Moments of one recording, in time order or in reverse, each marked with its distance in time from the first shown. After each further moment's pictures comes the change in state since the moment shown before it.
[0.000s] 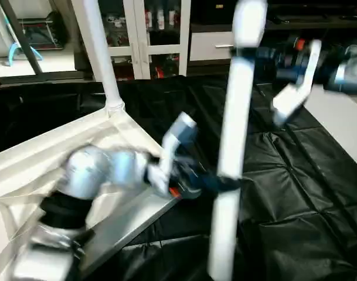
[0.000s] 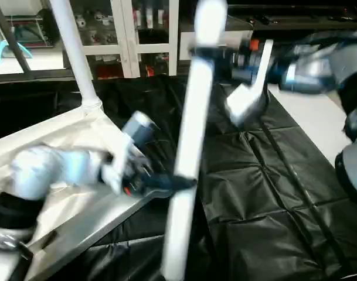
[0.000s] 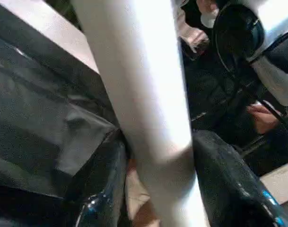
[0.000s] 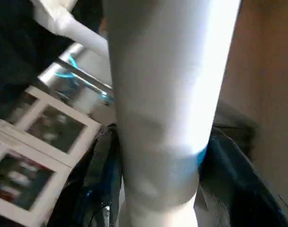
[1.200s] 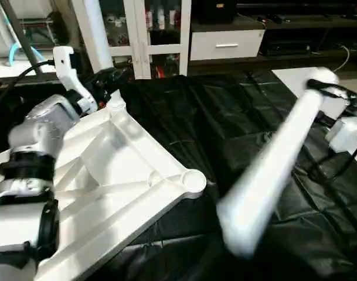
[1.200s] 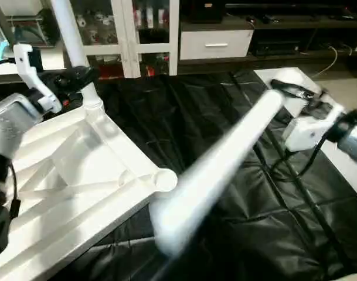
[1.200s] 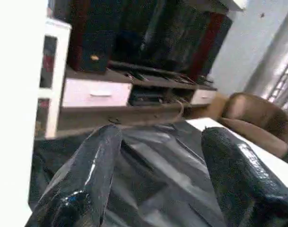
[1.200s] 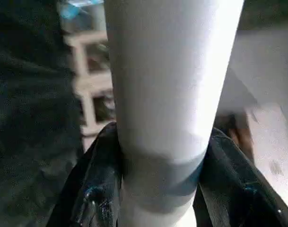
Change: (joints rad) left arm -0.245 0.106 0.297 0.801 0.477 -0.982 0.171; right arm 0.316 -0.124 -0.443 0.559 0.572 -0.282 0.518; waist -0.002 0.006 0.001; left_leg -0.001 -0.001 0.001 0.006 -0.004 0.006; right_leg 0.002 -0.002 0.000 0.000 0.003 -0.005
